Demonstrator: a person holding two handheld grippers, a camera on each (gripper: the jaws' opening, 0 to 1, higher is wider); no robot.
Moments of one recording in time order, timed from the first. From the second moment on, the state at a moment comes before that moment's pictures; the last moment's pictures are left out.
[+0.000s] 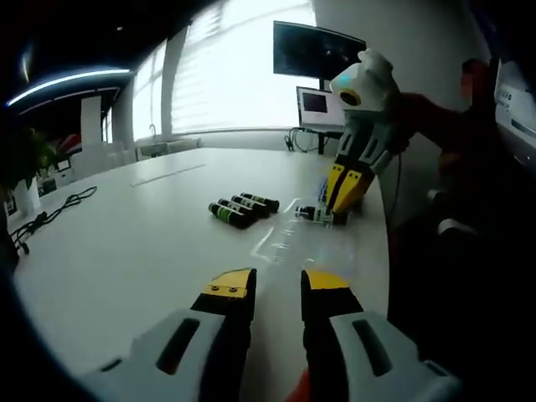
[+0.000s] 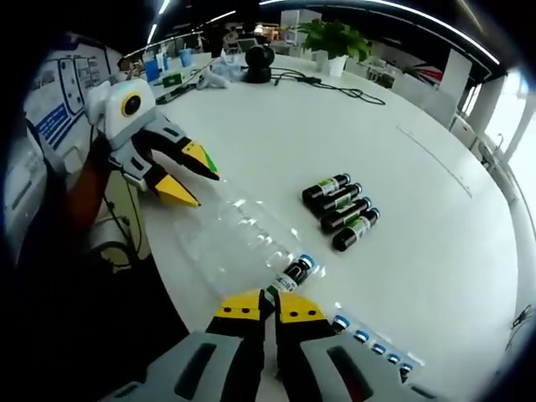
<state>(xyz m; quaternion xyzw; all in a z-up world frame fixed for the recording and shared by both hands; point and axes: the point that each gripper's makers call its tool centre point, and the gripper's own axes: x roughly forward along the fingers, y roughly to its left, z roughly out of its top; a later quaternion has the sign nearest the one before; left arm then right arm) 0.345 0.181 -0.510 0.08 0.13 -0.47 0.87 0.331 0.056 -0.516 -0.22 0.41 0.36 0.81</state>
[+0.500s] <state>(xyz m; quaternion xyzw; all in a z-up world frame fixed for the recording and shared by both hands) 0.347 0.205 -0.507 0.09 0.11 -0.46 0.87 0.355 0.044 -0.487 -0.19 0.35 0.32 0.86</state>
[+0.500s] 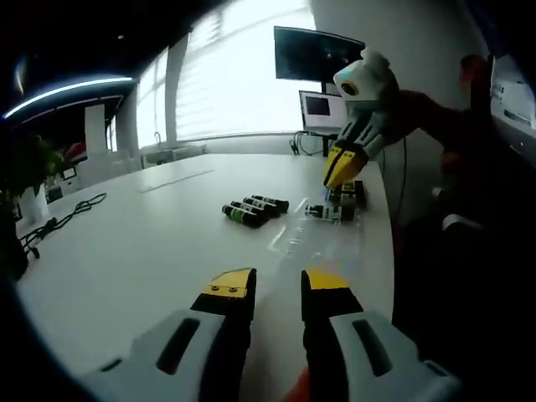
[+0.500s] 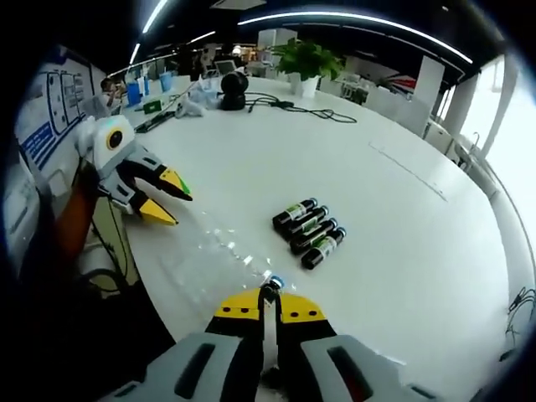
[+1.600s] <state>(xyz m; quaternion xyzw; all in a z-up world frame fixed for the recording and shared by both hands) 0.343 0.218 -0.504 0.03 0.07 -0.50 0.86 0.430 0.038 -0.501 -0.16 0.32 0.24 0.90</state>
